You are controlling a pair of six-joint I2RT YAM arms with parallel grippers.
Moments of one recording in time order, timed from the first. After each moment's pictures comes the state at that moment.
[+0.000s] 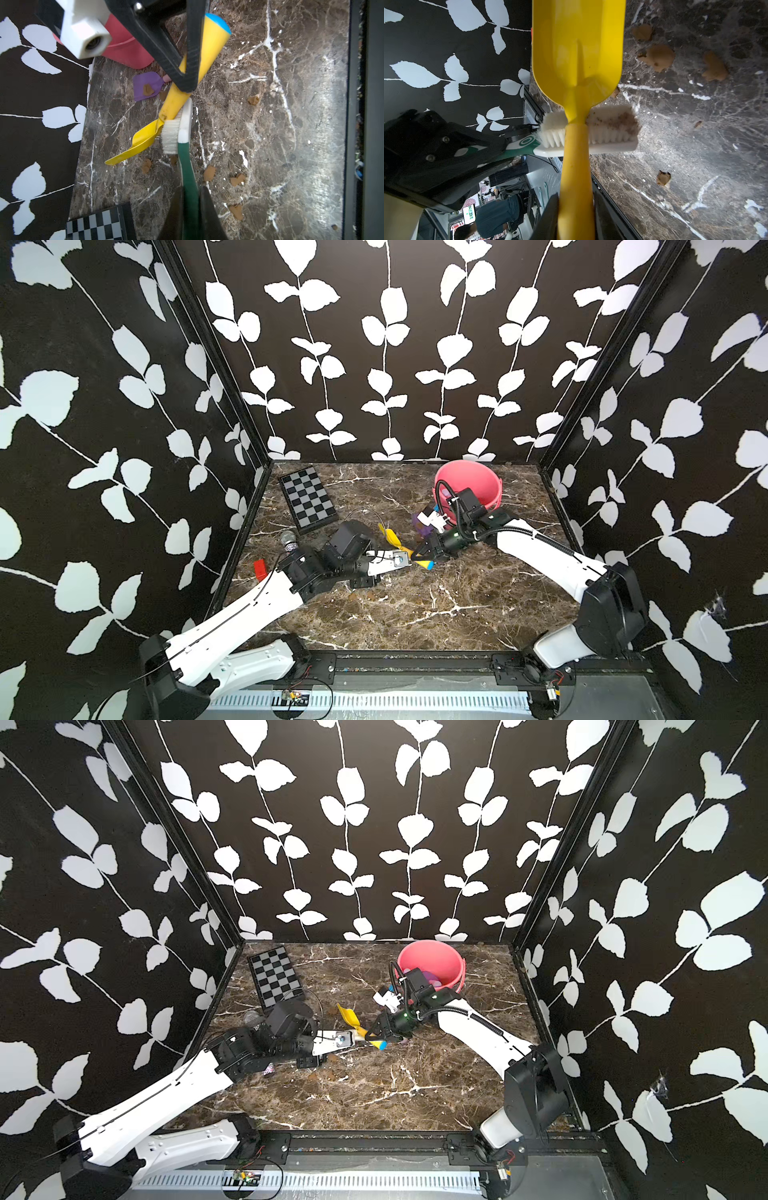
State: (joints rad) left arm -0.87 1.03 1.01 -0.79 0.01 0.78; right arm 0.60 1.52 1.18 -0.71 -0.84 0.46
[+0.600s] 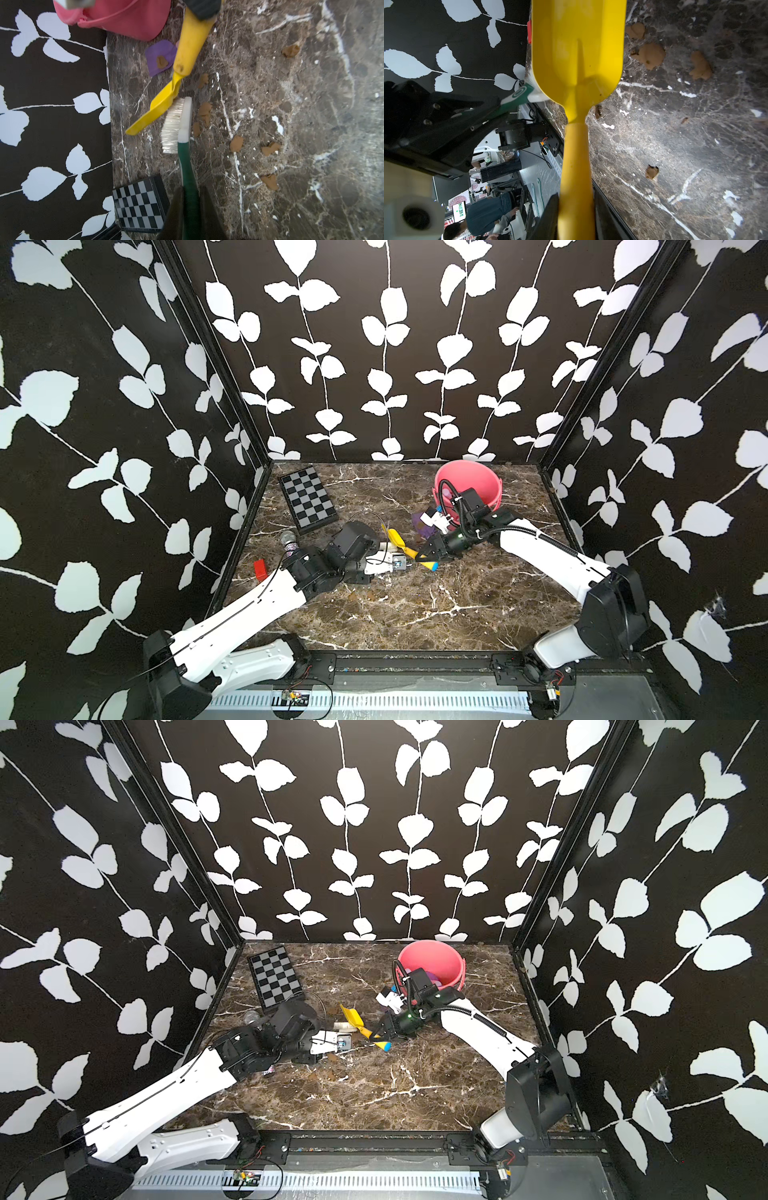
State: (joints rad) left arm -0.88 1.05 1.01 -0.83 -0.18 0.90; right arm 0.57 1.51 1.18 -0.77 -0.83 0.38
